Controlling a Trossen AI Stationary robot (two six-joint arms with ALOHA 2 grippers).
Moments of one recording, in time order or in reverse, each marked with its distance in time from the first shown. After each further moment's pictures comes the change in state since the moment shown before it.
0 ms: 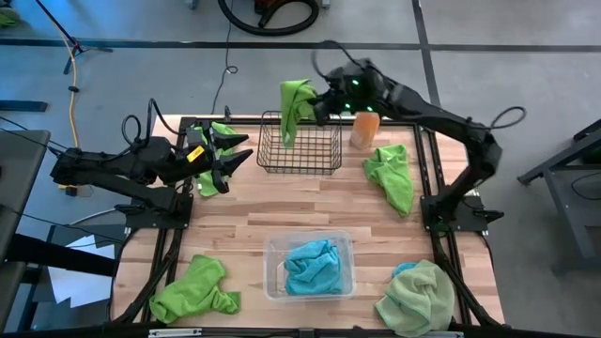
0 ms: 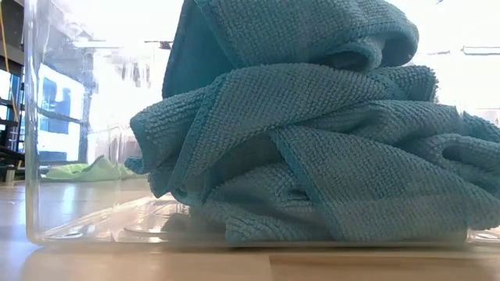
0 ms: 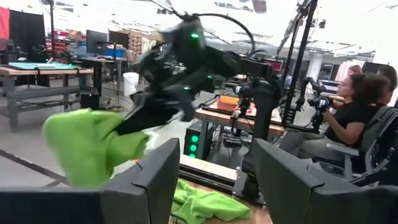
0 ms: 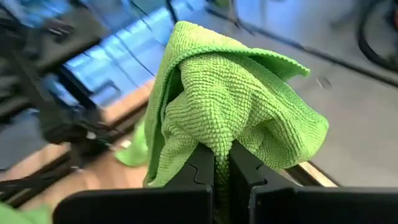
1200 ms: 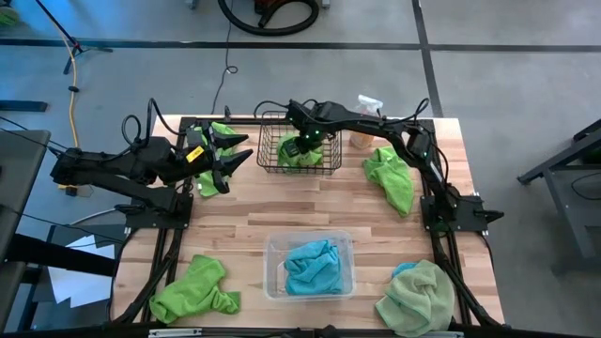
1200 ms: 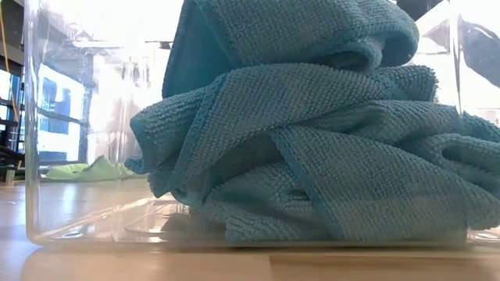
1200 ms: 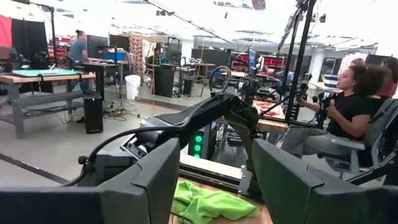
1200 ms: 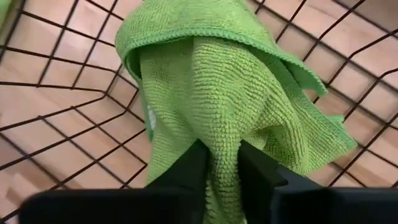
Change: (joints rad) left arm 0.000 0.000 0.000 -0.001 -0.001 0.042; right arm 0.043 0.603 0.324 -0.484 -0.002 0.315
